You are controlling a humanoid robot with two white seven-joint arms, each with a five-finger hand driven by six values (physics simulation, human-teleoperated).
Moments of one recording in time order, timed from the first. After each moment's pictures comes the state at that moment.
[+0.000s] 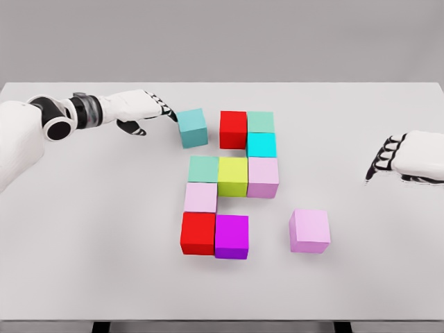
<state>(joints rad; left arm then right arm) -1.04 0.46 -1.09 -0.75 -0.58 -0.61 -0.20 -0.71 -1.36 0.88 -1.73 0.38 -0.61 0.28</state>
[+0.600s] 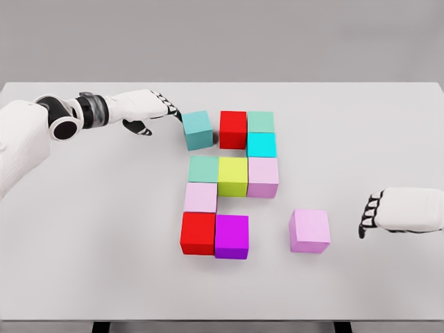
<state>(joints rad) -1.04 0.44 -1.09 -0.74 -0.58 -0.61 -0.20 -0.98 -1.36 1.41 -1.76 0.43 -0.61 0.24</state>
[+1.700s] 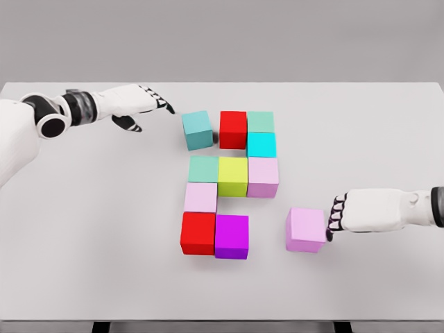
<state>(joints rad) -1.04 0.47 -1.05 -0.74 -0.56 -0.61 -0.20 -0.98 -1.23 1.42 -1.76 0.46 -0.61 0.23</state>
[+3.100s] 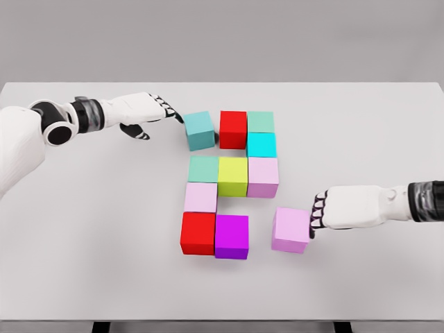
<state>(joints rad) -1.00 0.48 -1.05 -0.82 -0.57 -0.61 -0.20 -0.98 -1.14 1.41 -1.74 0.48 -0.61 0.23</state>
